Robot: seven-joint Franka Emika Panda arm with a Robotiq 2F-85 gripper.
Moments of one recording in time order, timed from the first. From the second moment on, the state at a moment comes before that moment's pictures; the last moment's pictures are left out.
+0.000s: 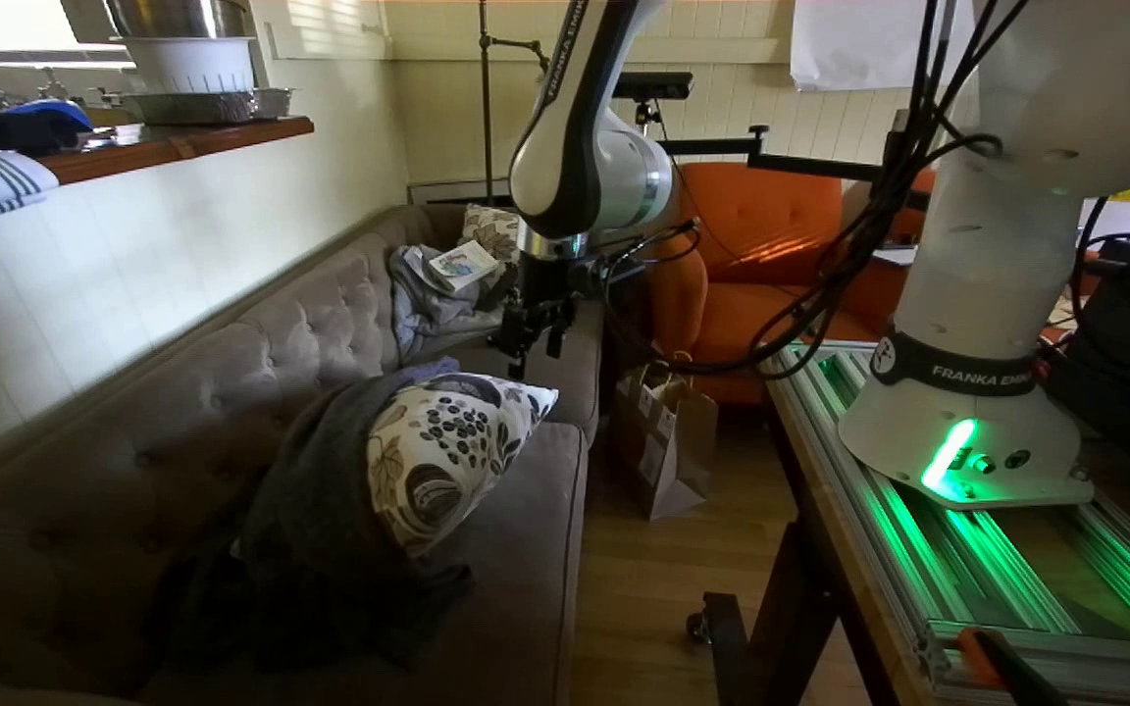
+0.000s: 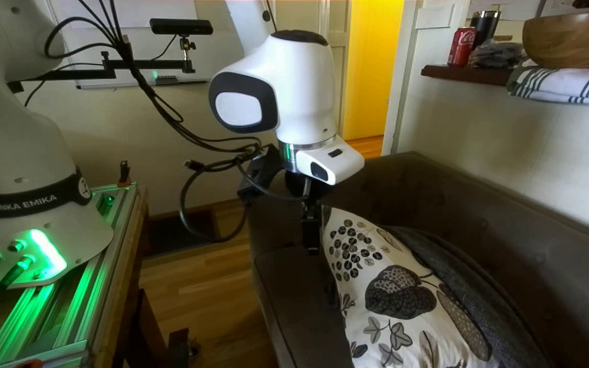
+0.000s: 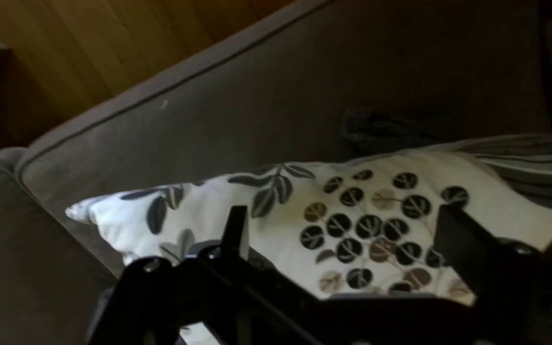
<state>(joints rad) -0.34 0.31 0.09 -2.58 0.43 3.00 -0.25</state>
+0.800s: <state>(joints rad) -0.75 0.72 0.48 -2.30 0.56 3.18 -0.71</state>
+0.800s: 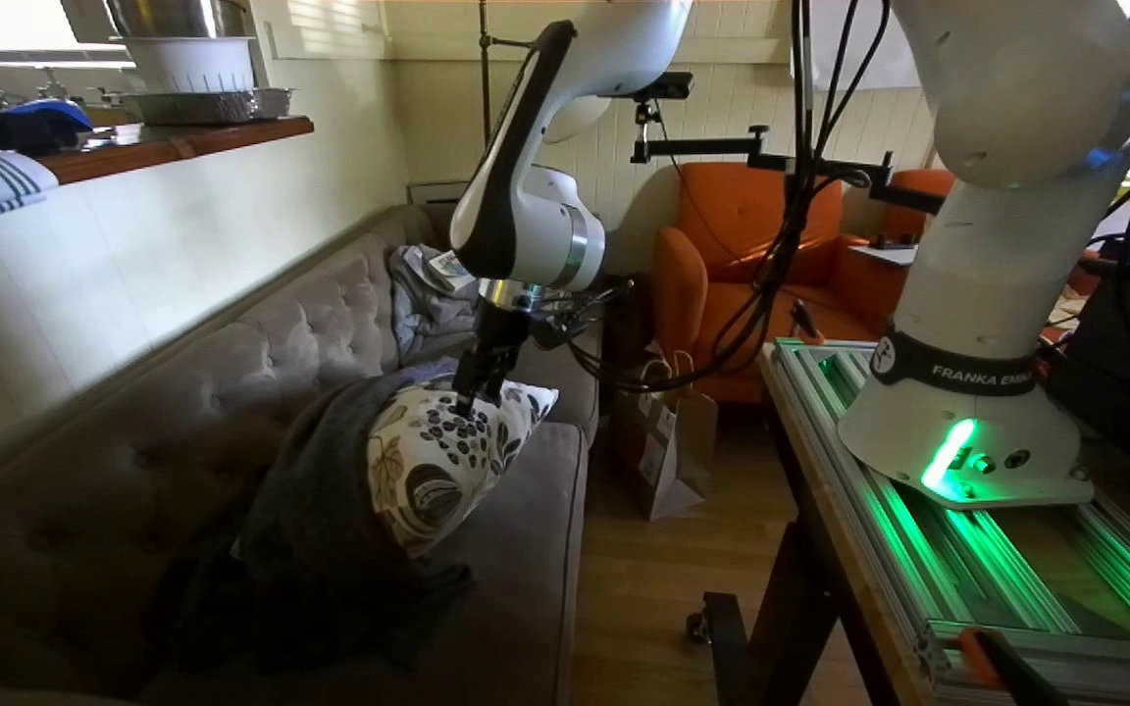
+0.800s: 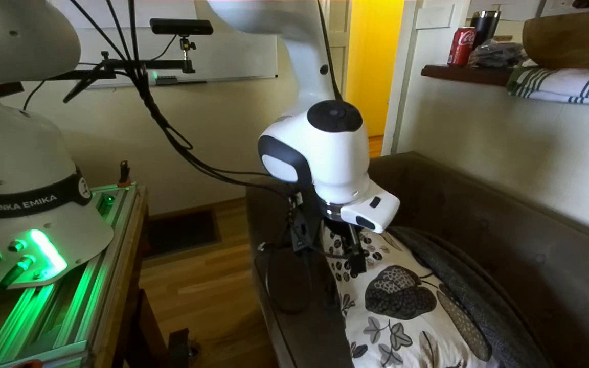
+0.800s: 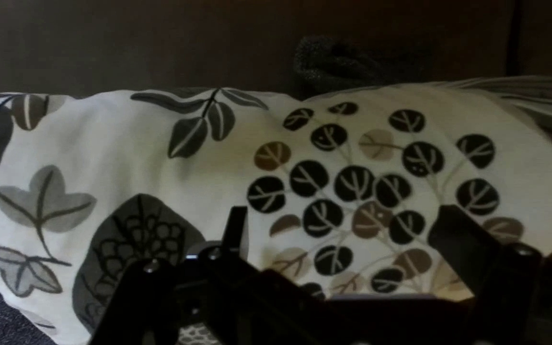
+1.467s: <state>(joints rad) -0.79 0.85 0.44 -2.24 0.10 3.30 -0.45</state>
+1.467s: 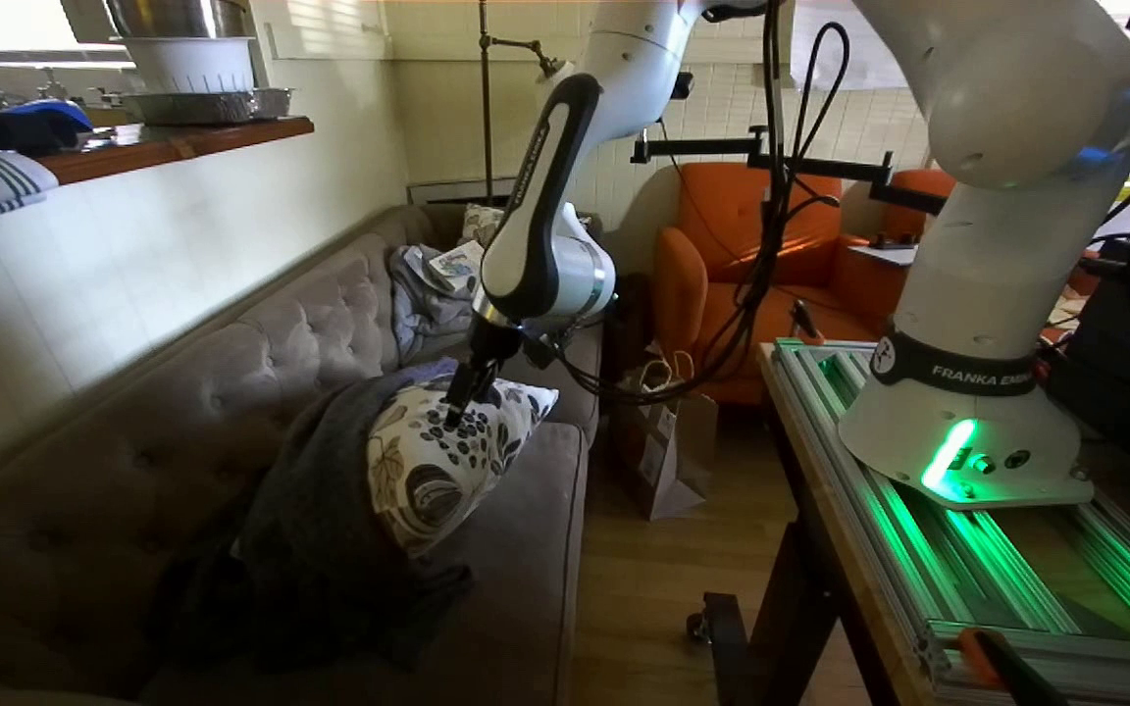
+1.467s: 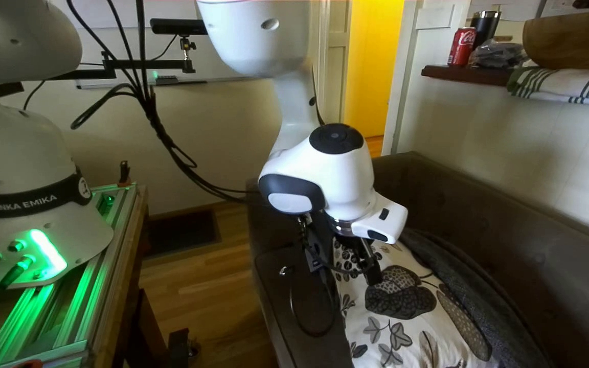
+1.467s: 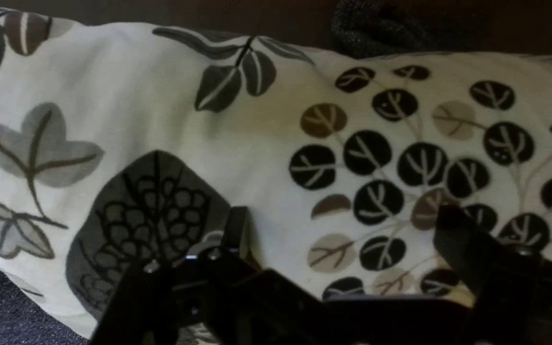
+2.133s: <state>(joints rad) -0.73 0.87 0.37 -2.21 -0.08 3.31 -0.27</state>
